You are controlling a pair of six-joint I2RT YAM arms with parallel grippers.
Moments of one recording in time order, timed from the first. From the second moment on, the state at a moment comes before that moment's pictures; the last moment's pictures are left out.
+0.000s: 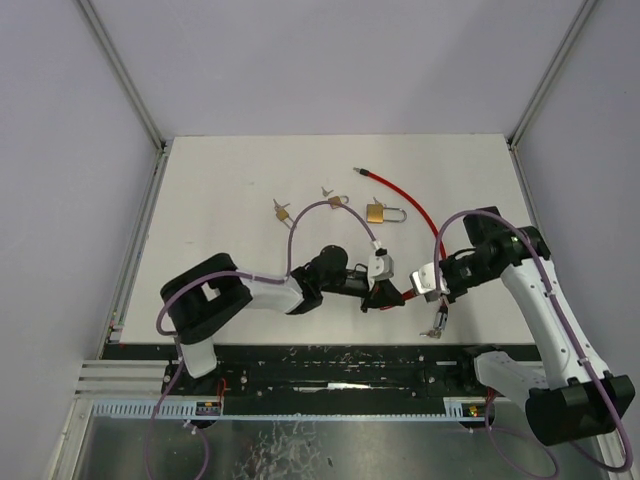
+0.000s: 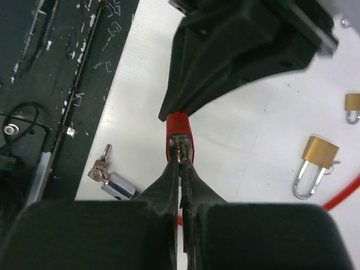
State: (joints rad) left arm -1.00 1.78 0.76 0.91 0.60 -0.04; right arm 0.19 1.06 1.05 -1.43 -0.78 -1.78
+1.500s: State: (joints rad) left arm -0.88 1.88 0.91 0.90 0.92 -0.37; right arm 0.19 1.01 1.08 -1.30 -0.73 -1.64
